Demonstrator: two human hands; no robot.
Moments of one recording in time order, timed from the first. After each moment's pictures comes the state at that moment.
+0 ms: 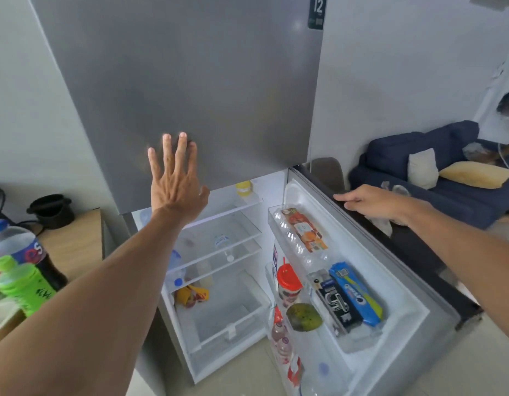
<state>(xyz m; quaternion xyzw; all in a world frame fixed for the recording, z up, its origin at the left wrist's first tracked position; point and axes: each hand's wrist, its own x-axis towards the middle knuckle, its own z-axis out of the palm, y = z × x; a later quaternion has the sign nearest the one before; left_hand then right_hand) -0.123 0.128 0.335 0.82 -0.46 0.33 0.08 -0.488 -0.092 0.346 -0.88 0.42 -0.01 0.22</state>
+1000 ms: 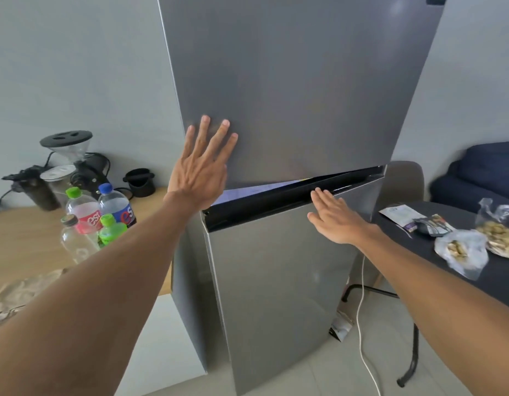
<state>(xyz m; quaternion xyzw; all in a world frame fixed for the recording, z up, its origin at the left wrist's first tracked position) -0.064 0.217 0.351 0.77 -0.50 0.40 0.03 -0.289 -0.023 0.264 -0.96 0.26 0.00 0.06</state>
